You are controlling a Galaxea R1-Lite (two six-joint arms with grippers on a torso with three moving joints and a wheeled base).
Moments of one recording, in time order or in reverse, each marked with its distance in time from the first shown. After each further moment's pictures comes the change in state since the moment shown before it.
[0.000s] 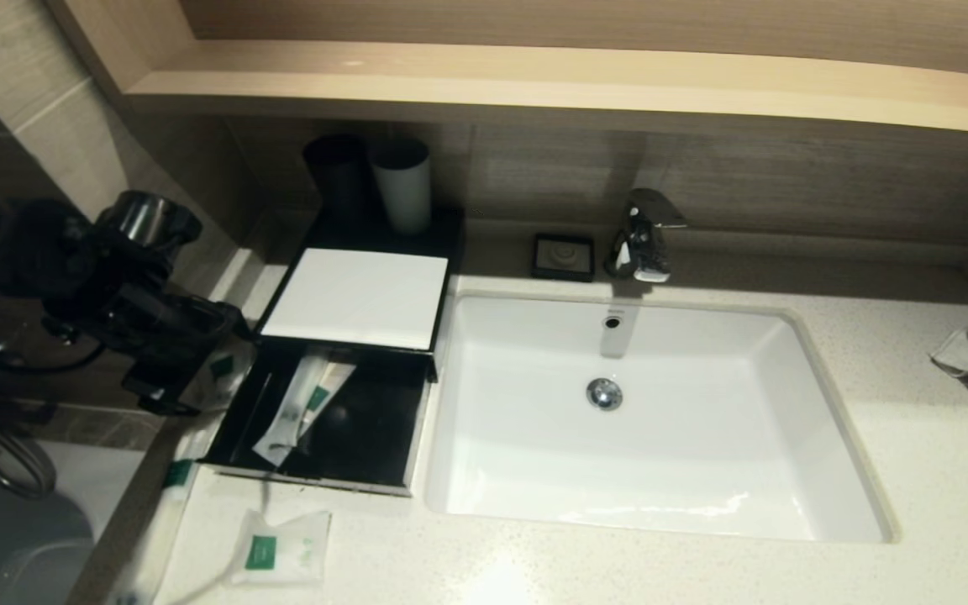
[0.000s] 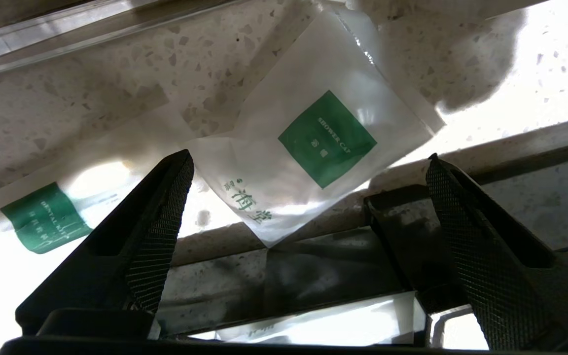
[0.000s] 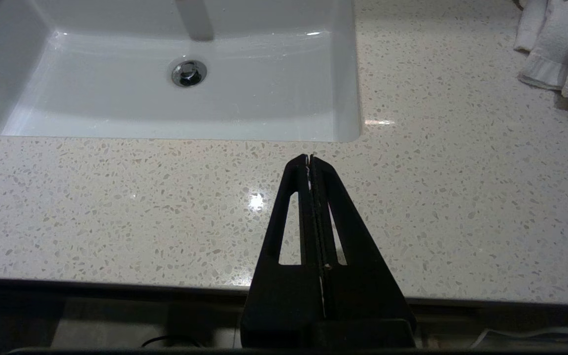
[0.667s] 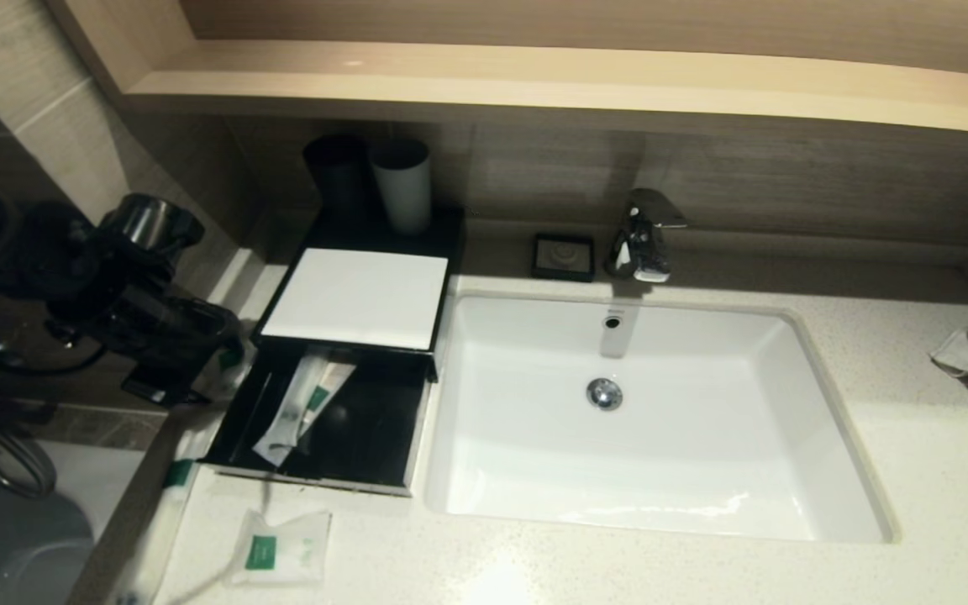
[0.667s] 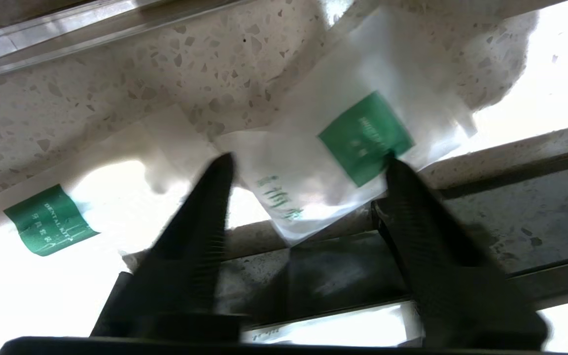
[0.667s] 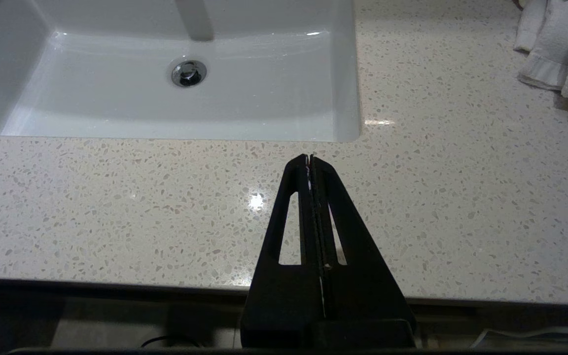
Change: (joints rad) left arm 0.000 0.005 0.002 0.004 0.001 0.001; right arm 0.000 0.000 0.000 0.000 0.000 0.000
